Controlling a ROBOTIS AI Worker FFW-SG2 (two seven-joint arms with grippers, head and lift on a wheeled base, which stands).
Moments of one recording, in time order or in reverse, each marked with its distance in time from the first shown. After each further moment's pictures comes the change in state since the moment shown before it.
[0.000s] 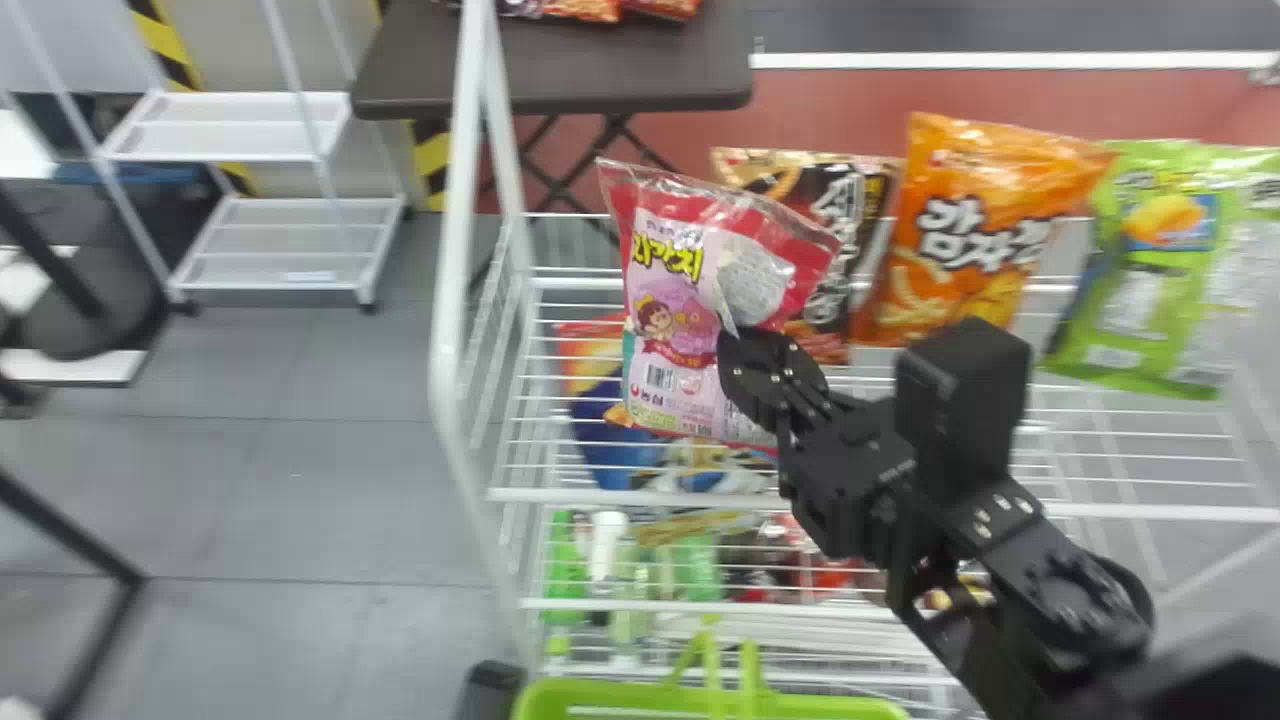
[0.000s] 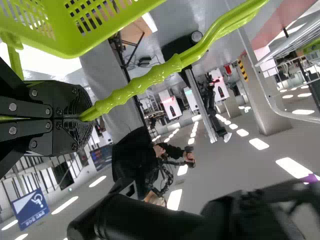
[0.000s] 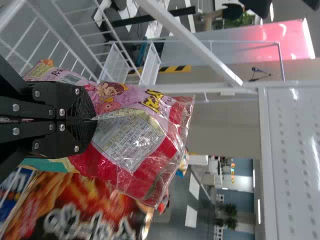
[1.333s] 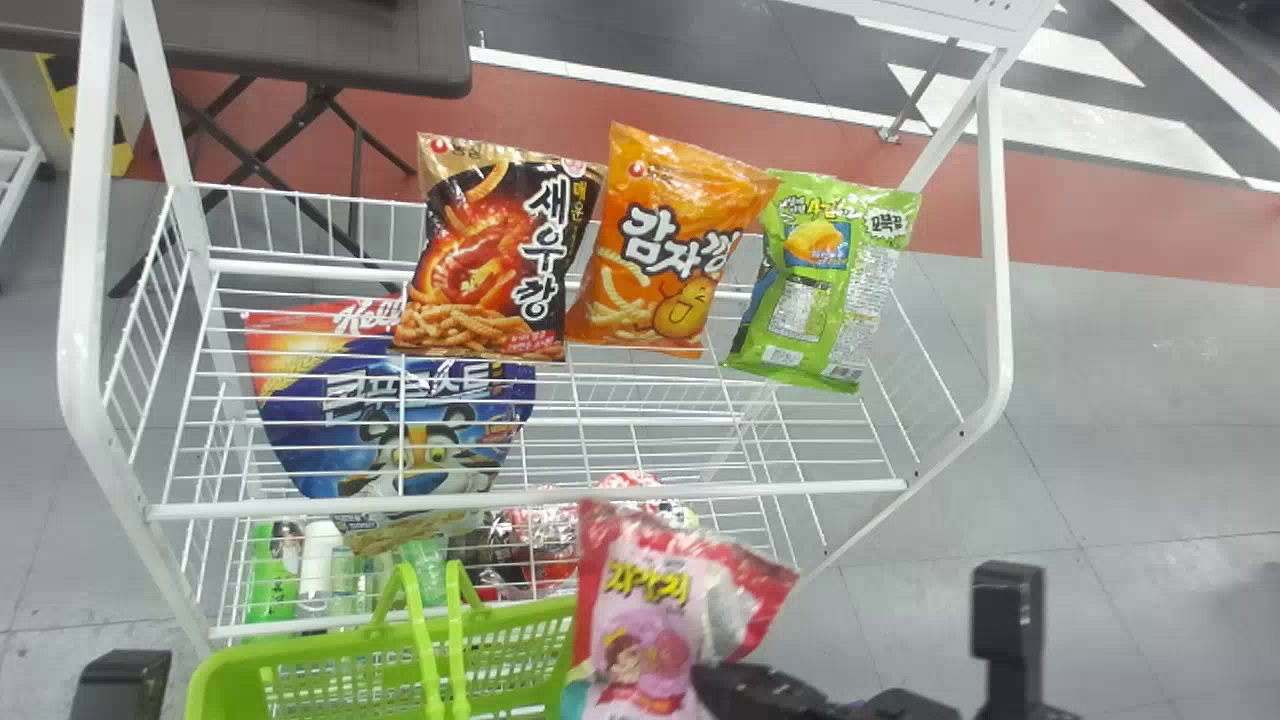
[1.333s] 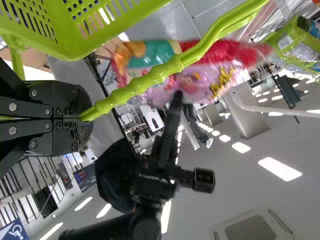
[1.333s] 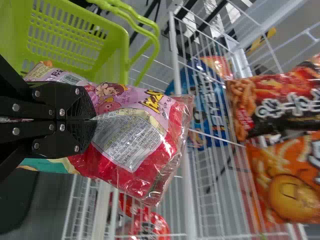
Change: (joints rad) left arm 0.026 -0.049 0.057 -0.160 0.011 0.044 0.038; right arm 0.347 0.120 -0.630 -0.111 -0.242 0.537 0.556
